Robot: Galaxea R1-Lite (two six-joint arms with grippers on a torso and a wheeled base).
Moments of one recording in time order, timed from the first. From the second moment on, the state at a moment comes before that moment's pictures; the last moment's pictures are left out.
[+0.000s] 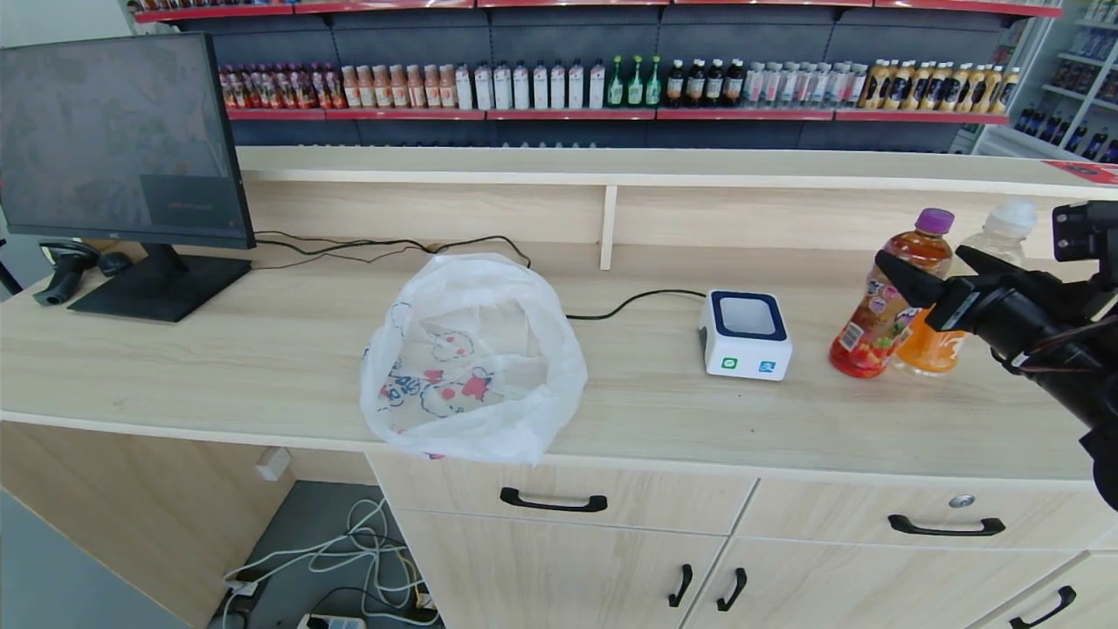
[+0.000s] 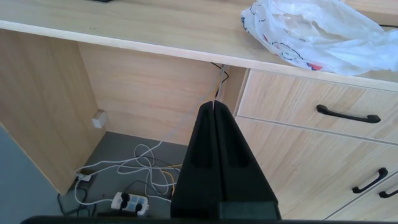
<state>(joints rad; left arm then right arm) 0.00 0.00 0.00 -0.02 0.05 -0.02 -0.10 1.78 -0.65 -1.35 0.26 0.05</state>
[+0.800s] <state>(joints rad) 0.00 0.00 0.00 -0.01 0.05 -0.02 -0.14 1.89 -0.69 -1.40 0.29 0.07</state>
